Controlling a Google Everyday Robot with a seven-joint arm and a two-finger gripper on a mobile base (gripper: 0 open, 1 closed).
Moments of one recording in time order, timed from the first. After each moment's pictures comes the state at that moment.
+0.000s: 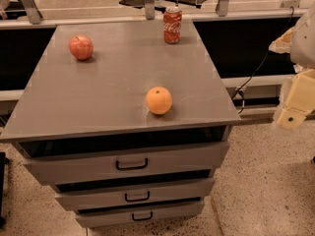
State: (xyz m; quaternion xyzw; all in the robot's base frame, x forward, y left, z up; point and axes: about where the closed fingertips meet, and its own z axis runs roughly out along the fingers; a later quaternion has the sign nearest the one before) arm 0.438 -0.216 0.977 -0.60 0.78 -0.04 0.16
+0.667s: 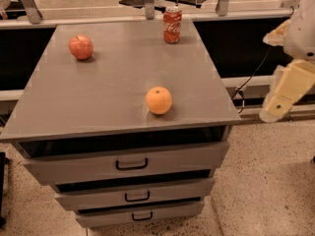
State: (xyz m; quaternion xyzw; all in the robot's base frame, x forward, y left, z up) arm 0.464 -0.211 0.978 -0.60 0.78 -0.02 0.20
